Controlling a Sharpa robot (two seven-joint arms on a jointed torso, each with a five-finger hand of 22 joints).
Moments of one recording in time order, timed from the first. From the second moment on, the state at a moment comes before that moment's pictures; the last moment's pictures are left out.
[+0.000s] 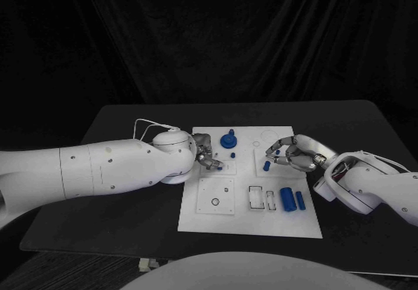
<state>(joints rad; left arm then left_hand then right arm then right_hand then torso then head) 1.25 -0.62 -0.21 1.53 -1.25 -0.12 -0.66 1.20 0.00 -0.01 0.29 0.27 1.01 0.06 0.23 0.63 1.47 -0.02 1.51 1.31 1.47 -0.07 1.54 1.31 0.05 1.47 0.04 1.21 1.31 1.15 -1.00 -0.21 1.62 -1.01 -0.38 0.14 1.41 0.16 -0.23 0.25 0.59 0.65 0.15 0.51 0.08 1.46 0.07 1.57 1.53 1.46 0.01 1.57 1.31 0.04 1.45 0.11 1.38 1.31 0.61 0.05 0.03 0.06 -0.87</state>
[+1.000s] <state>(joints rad) 1.24 -0.60 -0.21 1.52 -1.22 -0.13 -0.60 1.37 0.03 0.14 0.27 0.07 1.03 0.05 0.23 0.63 1.46 -0.02 1.50 1.31 1.47 -0.08 1.54 1.31 0.05 1.47 0.03 1.20 1.31 1.15 -1.00 -0.21 1.62 -1.01 -0.38 0.13 1.42 0.17 -0.22 0.25 0.60 0.65 0.15 0.51 0.08 1.46 0.07 1.58 1.53 1.47 0.01 1.57 1.31 0.04 1.45 0.11 1.38 1.31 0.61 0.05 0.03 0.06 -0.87</state>
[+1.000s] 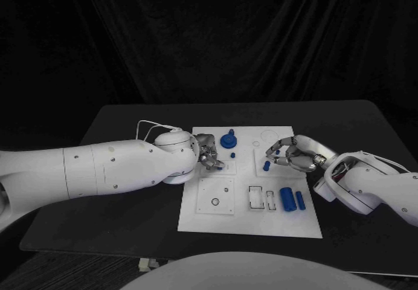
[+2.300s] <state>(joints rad) 1.24 -0.60 -0.21 1.51 -1.19 -0.14 -0.54 1.46 -0.03 0.43 0.25 0.05 1.01 0.06 0.26 0.66 1.46 -0.03 1.47 1.31 1.46 -0.08 1.53 1.31 0.05 1.47 0.02 1.19 1.31 1.14 -1.00 -0.21 1.62 -1.01 -0.38 0.13 1.44 0.16 -0.21 0.24 0.60 0.65 0.15 0.50 0.08 1.46 0.08 1.58 1.54 1.47 0.02 1.57 1.31 0.04 1.45 0.12 1.38 1.31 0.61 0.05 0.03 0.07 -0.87</state>
